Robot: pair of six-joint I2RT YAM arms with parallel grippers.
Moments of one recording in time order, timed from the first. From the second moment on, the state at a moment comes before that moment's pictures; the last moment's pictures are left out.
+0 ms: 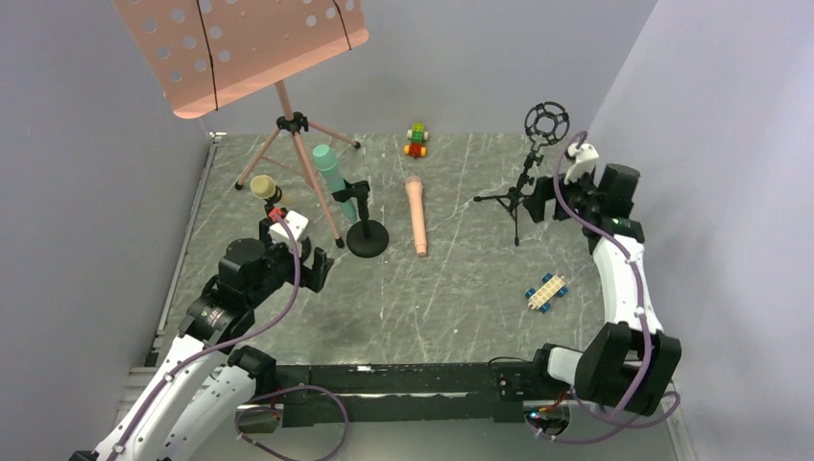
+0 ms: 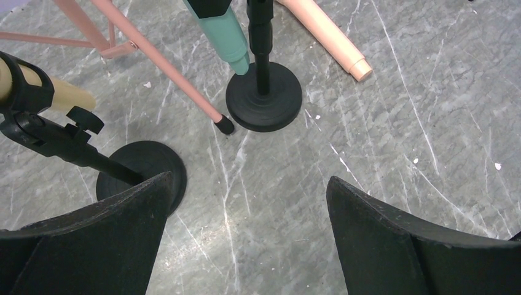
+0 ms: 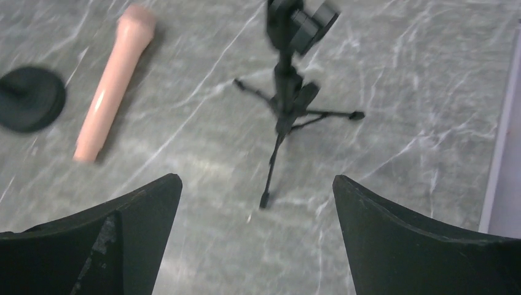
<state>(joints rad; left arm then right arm) -0.44 0.57 0.64 -0.41 0.07 0.04 -0.30 1.18 0.96 -0.37 -0.67 -0.30</state>
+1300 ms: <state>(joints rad) -0.43 0.62 0.64 -0.43 0.06 0.05 0.03 1.49 0.82 0.49 -0.03 0.04</state>
